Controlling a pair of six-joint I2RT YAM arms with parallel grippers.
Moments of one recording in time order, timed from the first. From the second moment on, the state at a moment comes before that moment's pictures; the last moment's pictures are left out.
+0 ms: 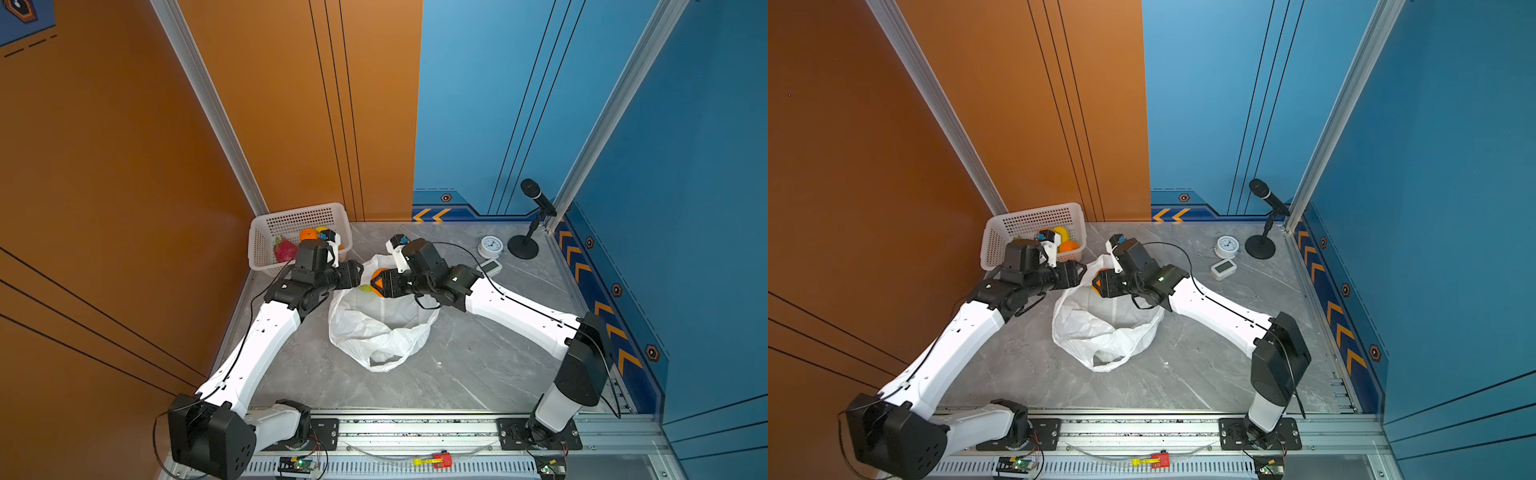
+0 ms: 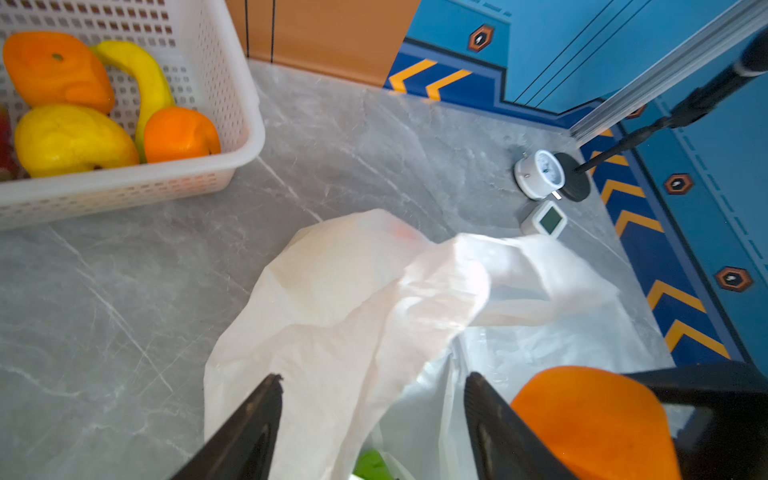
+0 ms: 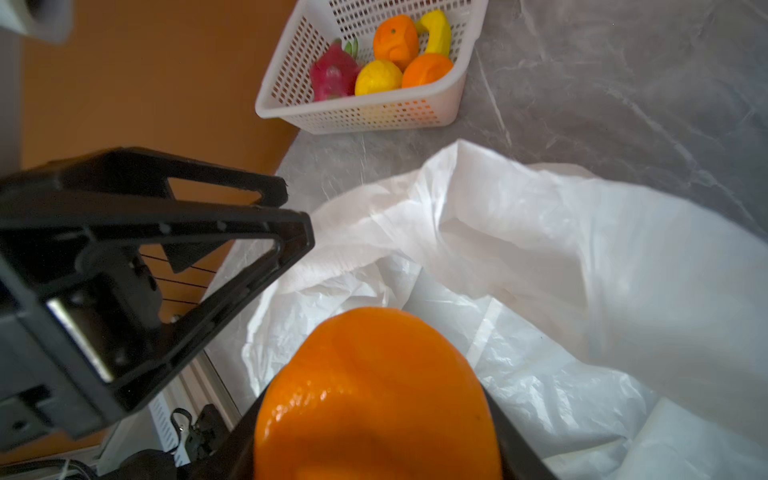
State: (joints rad) left arm -0.26 1.19 1.09 -0.49 0.17 -0.36; right arm 0.84 1.68 1.52 -0.43 -0.14 0.55
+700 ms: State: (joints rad) left arm -0.29 1.05 1.02 -0.07 0.57 -0.19; right arm 0.61 1.62 1.61 -0.30 -0.37 1.04
